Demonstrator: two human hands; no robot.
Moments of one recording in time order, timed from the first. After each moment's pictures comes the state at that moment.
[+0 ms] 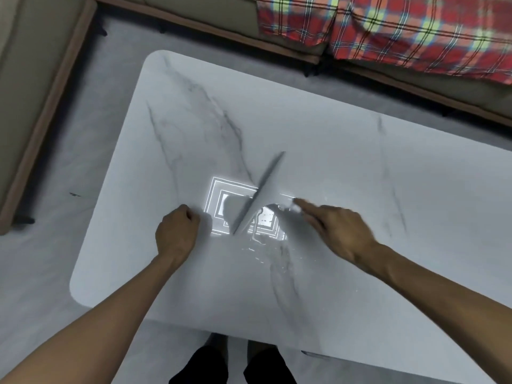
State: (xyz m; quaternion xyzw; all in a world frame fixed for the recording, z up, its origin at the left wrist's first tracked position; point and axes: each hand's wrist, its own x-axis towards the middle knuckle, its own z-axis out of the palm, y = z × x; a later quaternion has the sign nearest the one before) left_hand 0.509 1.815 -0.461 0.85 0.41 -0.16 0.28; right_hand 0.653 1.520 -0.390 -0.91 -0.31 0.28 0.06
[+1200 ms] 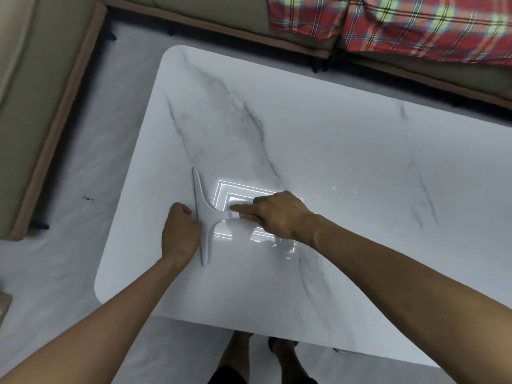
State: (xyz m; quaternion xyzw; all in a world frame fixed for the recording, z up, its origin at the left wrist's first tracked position) left_hand 0.465 1.865 -0.493 0.80 0.45 -0.12 0.38; right_hand 0.606 1.676 -0.436 -0.82 -0.49 0.29 0.00
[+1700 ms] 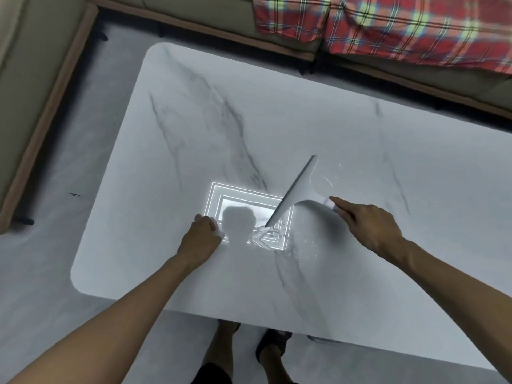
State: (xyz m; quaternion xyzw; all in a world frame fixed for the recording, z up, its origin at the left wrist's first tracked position) left_hand 0.460 1.780 -0.487 0.82 0.31 -0.28 0.39; right_hand 0.622 1.451 -0.419 -0.95 -0.18 0.26 0.01
